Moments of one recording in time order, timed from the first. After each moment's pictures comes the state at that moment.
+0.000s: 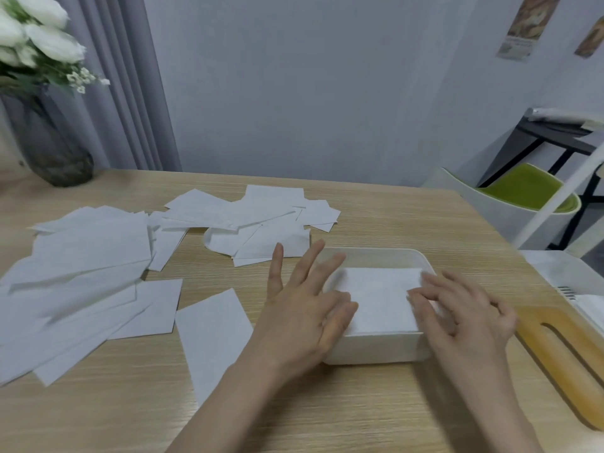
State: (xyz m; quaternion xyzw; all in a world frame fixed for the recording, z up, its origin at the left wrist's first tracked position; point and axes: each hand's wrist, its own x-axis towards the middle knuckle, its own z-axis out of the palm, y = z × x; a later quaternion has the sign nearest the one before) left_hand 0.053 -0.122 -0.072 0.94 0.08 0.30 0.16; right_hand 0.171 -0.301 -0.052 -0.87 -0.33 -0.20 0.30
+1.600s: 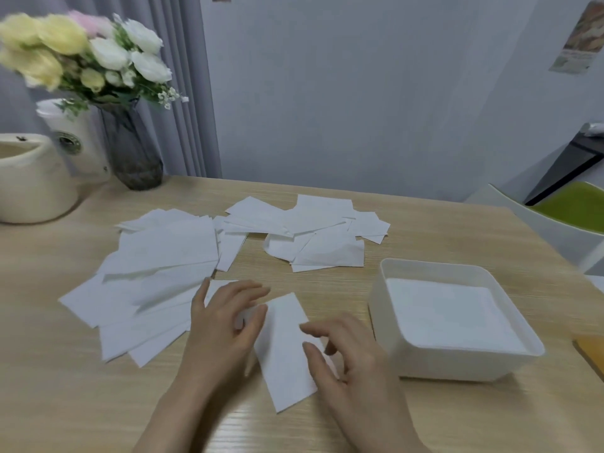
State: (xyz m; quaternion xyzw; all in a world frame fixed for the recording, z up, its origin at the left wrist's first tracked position) left_hand -0.067 -0.021 -0.112 0.85 0.27 0.37 0.26; right_hand 0.034 -0.191 -0.064 -0.74 -0.51 -0.03 0.43
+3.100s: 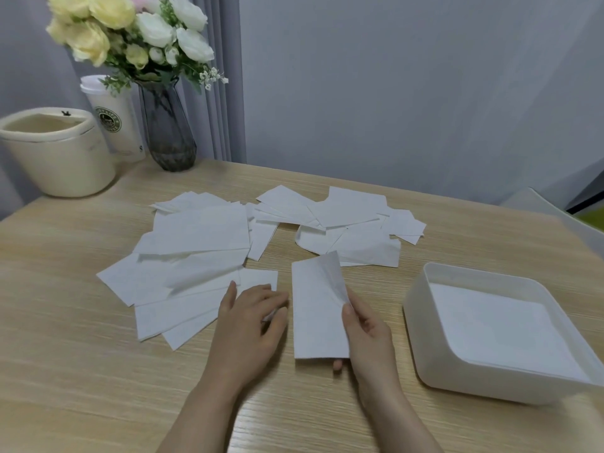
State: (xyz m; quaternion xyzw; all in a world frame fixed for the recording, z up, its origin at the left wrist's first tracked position) left_hand -0.077 -0.014 -0.136 0.85 0.32 0.32 0.28; right_hand 0.043 -0.134 -0.091 -0.65 -0.18 0.32 0.67
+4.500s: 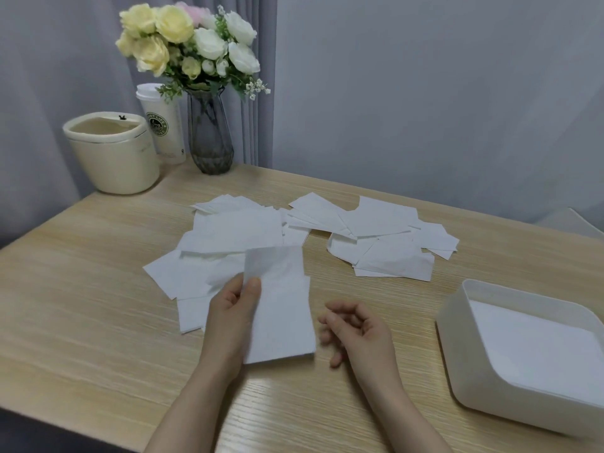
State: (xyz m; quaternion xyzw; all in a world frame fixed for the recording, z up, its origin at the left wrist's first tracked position) left_hand -0.113 0.003 -0.097 0.49 0.42 0.42 0.64; right_hand 0.028 -0.105 -0.103 -0.63 -0.27 0.34 0.65
